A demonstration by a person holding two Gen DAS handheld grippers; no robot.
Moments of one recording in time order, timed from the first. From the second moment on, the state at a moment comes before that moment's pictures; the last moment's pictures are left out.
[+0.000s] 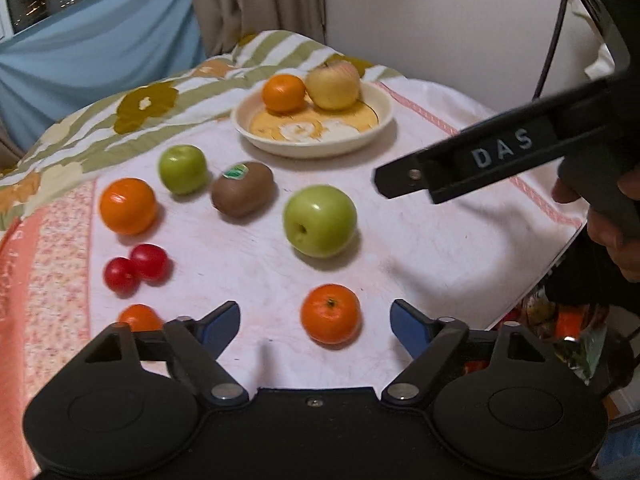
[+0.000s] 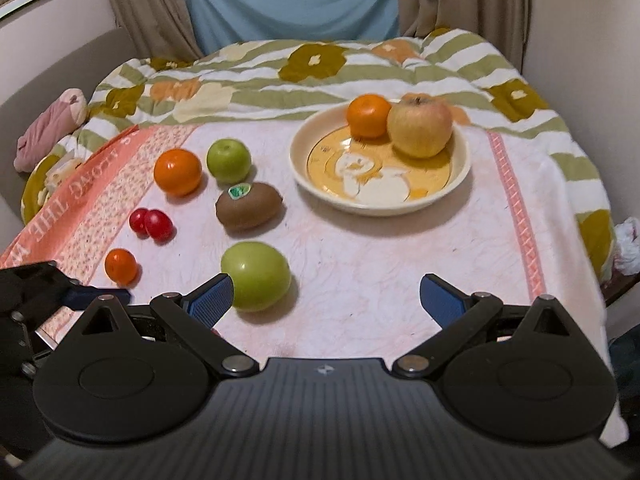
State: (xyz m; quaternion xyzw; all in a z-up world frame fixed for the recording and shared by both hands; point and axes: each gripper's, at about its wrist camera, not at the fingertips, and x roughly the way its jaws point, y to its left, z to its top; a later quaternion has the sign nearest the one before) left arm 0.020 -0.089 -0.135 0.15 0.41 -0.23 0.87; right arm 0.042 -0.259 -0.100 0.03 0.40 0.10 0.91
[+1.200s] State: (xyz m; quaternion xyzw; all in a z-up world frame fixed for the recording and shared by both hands) left arm 0.037 -0.069 -0.158 0.13 0.43 -0.18 0.87; right arm 0.091 -0.219 -0.144 0.04 0.42 0.18 0.89
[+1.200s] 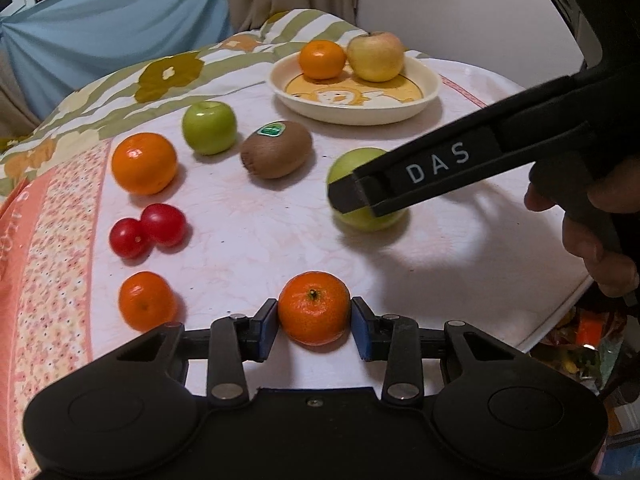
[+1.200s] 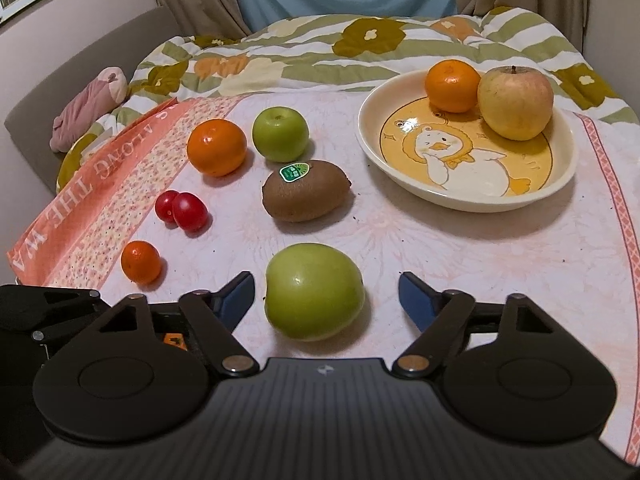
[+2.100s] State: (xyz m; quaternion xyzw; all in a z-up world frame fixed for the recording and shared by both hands) left arm 0.053 -0.068 -0.095 0.13 0.39 -0.18 0.89; right arm 0.082 -0.238 -0.093 0.04 0.41 0.15 0.90
